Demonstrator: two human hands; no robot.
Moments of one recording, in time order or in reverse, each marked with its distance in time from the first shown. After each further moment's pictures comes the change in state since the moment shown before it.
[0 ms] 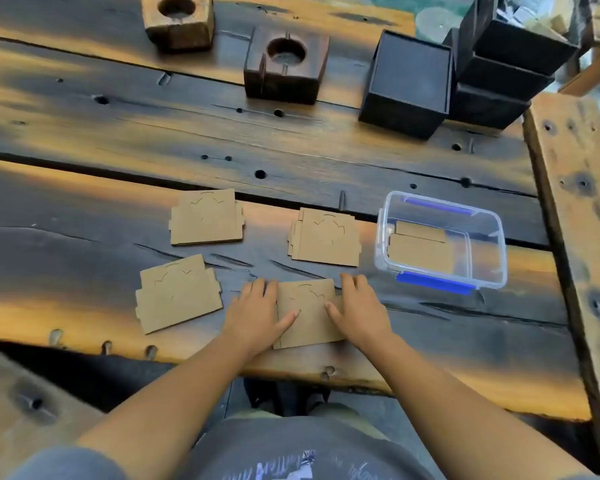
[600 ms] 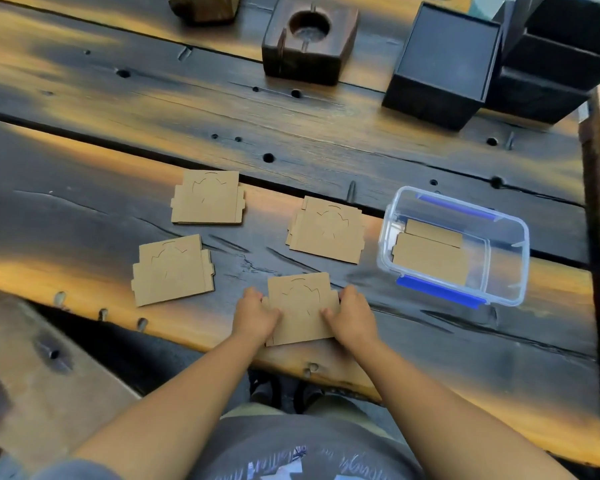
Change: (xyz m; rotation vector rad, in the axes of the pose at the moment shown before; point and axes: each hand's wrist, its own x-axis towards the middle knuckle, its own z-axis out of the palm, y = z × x) left_hand 0.008 0.039 0.033 -0.839 -0.044 -0.720; right_hand 0.015 0.025 0.019 0.271 -0.196 0.183
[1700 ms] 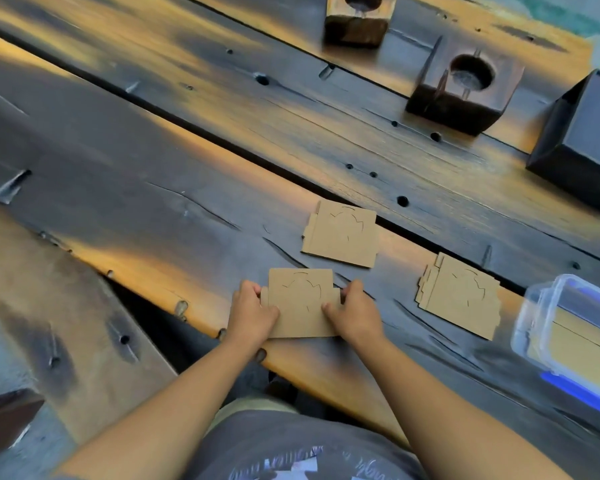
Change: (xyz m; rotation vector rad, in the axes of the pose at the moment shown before) left_hand 0.099 -0.093 -0.210 -0.168 0.165 0.075; right_hand 0.029 -0.235 0.106 -0.048 -0.031 -0.126
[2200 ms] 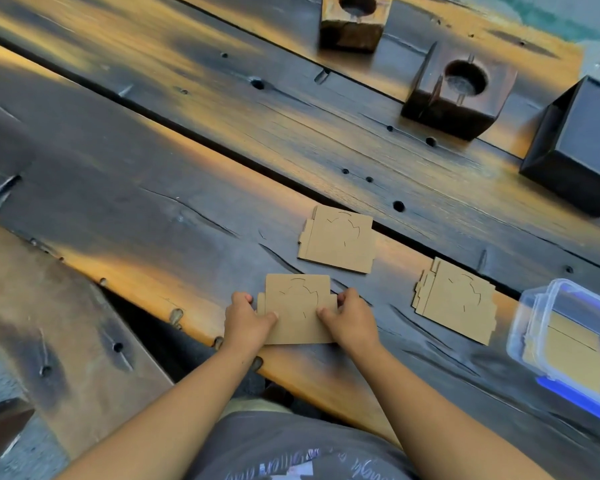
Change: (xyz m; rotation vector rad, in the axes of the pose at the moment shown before) left_hand 0.002 -0.001 0.003 -0.077 -0.008 -0.158; right_hand 0.002 0.000 0.005 0.064 -0.001 0.028
